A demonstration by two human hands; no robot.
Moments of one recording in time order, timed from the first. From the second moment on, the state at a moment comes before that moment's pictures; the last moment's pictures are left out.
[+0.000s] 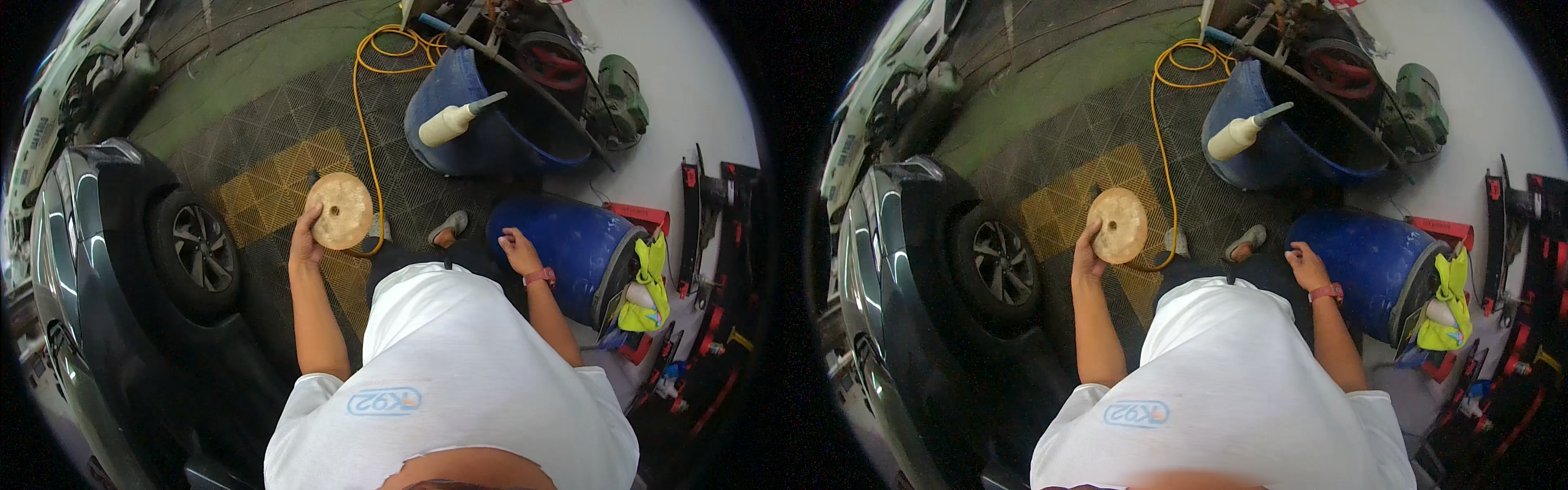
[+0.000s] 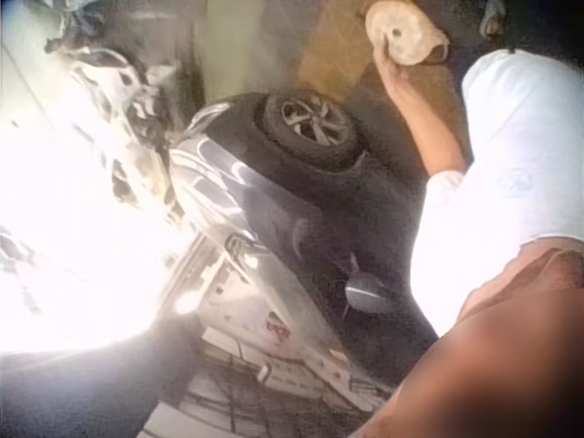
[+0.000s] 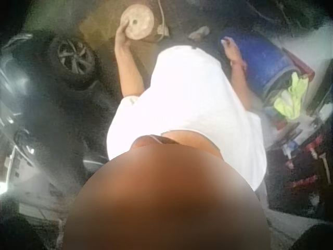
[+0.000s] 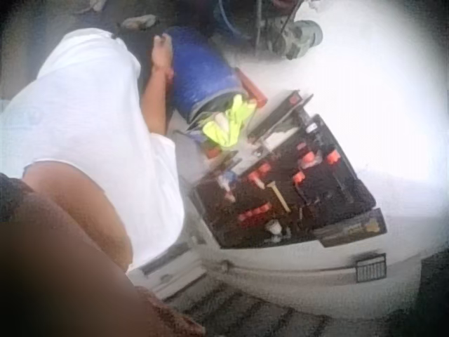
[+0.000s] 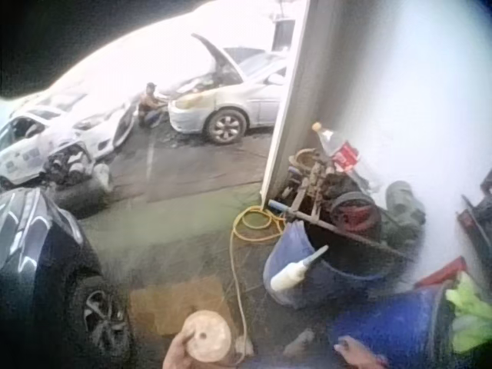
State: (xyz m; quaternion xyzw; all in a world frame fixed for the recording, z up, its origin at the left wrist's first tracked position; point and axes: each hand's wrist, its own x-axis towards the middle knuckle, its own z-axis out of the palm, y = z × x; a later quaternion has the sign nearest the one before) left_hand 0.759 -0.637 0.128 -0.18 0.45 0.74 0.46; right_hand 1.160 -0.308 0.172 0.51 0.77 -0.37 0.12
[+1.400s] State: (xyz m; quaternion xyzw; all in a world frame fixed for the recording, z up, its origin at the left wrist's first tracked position) left_hand 1.024 -0.286 0.226 0.03 0.63 0.38 0.67; right_hand 1.324 -0.207 0.012 0.57 0.36 -0.65 -0.34
